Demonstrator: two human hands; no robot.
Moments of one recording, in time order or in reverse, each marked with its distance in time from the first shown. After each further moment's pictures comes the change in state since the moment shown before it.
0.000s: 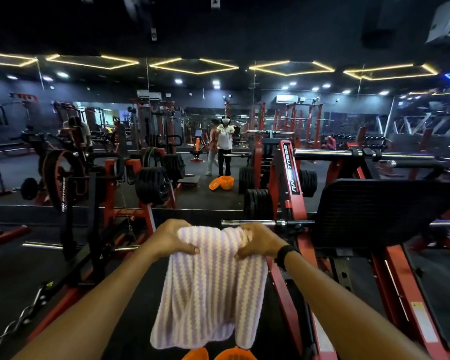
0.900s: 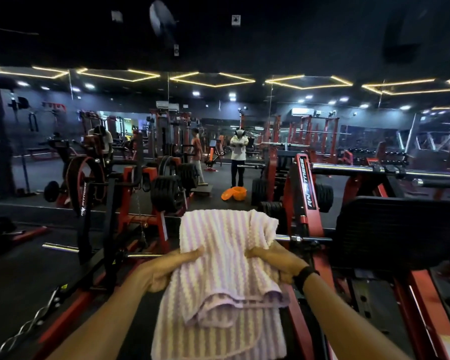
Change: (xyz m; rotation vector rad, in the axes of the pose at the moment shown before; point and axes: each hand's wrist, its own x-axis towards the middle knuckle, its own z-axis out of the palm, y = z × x) left_hand -0.038 -0.013 -0.007 -0.838 -0.232 -0.307; right_hand -0.003 -0.013 0.014 0.717 -0.099 0.223
